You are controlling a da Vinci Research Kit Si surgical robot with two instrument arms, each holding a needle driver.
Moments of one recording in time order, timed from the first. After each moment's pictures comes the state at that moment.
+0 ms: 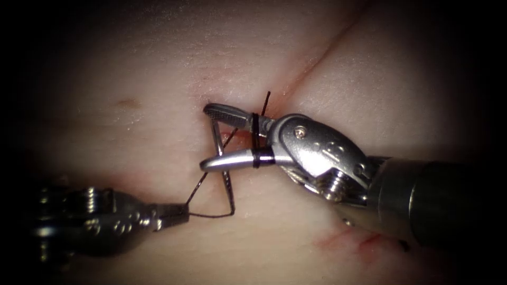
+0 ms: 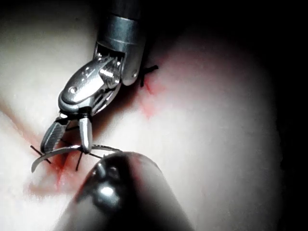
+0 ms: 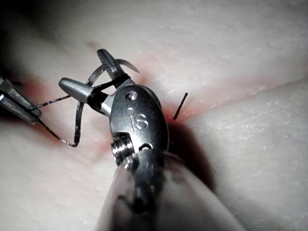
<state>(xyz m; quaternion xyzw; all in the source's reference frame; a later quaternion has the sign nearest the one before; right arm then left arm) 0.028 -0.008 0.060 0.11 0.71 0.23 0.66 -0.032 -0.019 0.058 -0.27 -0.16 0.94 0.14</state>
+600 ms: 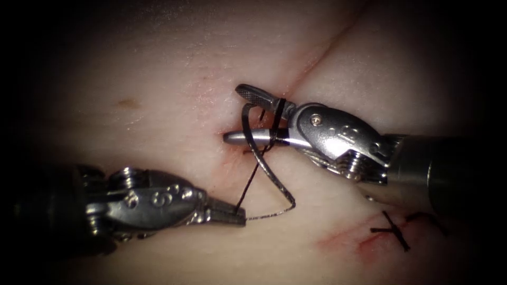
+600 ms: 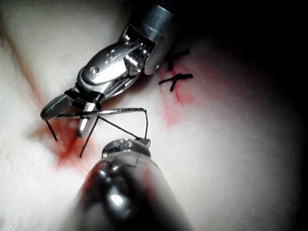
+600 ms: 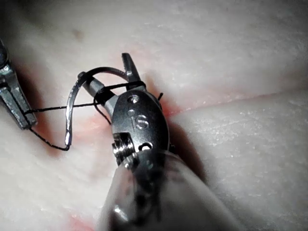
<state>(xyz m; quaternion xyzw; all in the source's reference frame) 0.027 -0.008 0.063 0.07 0.63 0.26 0.73 -0.035 -0.015 0.062 -0.43 -0.31 0.82 0.22</state>
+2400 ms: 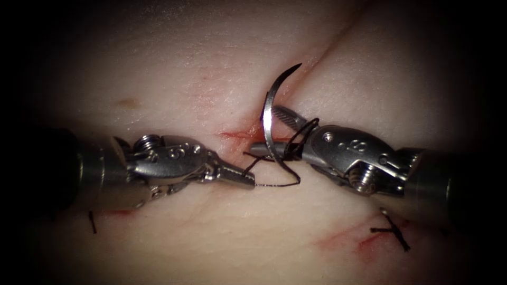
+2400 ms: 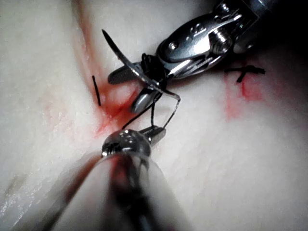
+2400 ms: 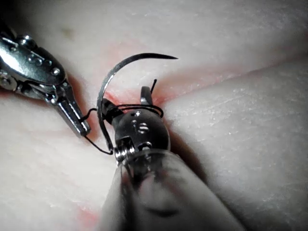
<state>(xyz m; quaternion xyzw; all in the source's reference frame) 0.025 -0.012 0.064 0.09 0.48 0.38 0.78 -0.035 -0.012 0.073 -0.49 -0.36 0.75 0.27</state>
